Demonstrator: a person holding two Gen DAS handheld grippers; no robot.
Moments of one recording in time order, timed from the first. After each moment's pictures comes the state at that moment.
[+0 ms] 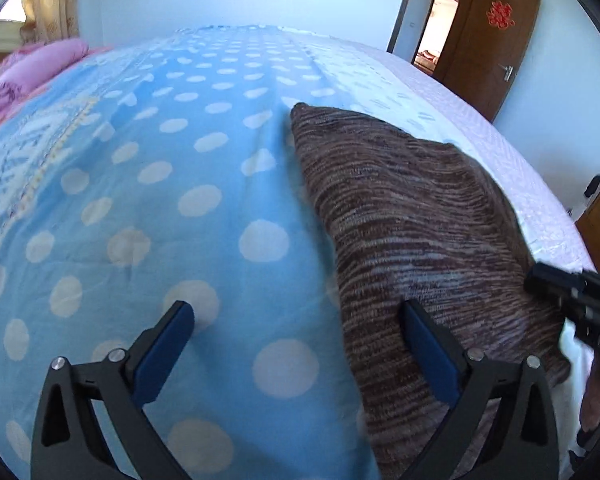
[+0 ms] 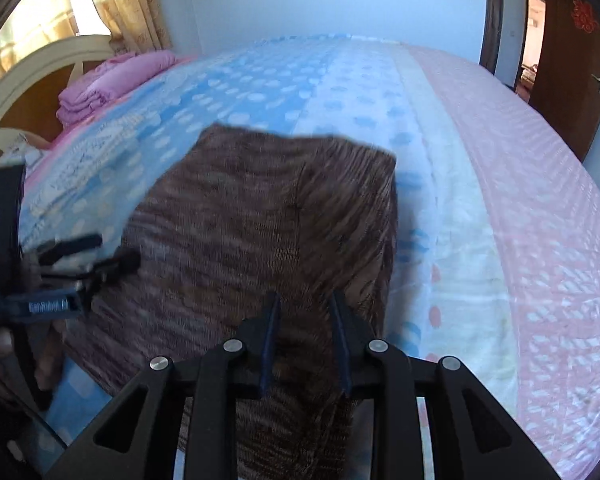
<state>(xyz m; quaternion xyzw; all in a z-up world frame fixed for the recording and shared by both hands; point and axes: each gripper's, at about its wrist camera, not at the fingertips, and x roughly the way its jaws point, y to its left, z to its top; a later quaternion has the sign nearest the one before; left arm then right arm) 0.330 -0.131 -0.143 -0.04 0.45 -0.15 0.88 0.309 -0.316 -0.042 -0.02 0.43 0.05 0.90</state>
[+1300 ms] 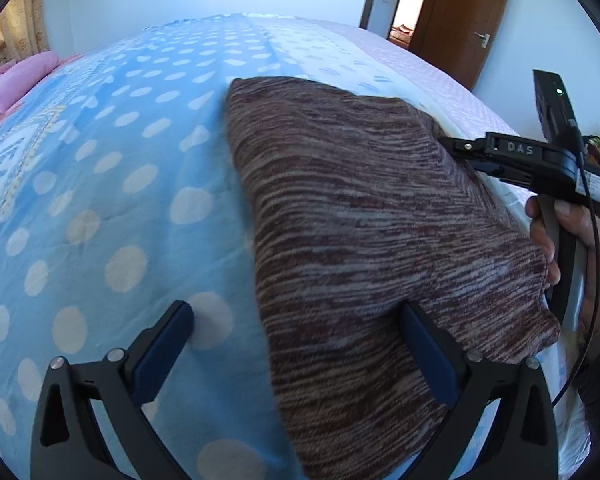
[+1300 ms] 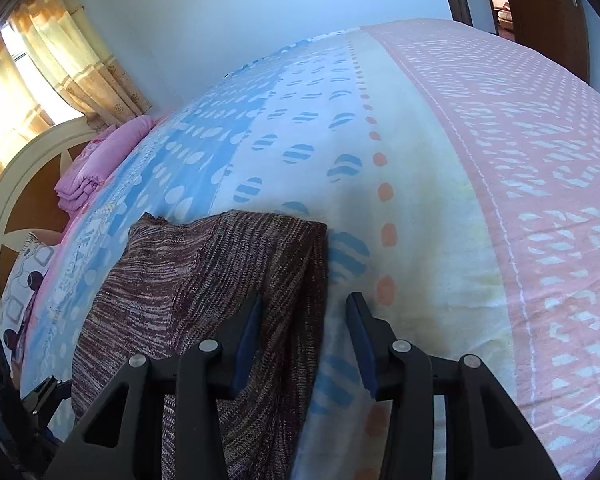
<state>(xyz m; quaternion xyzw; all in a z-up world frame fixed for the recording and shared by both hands) 0.307 -0.175 -0.148 0.02 0.47 -0.18 0.87 0.402 -0.402 -0.082 0.14 0.42 0.07 0.89</state>
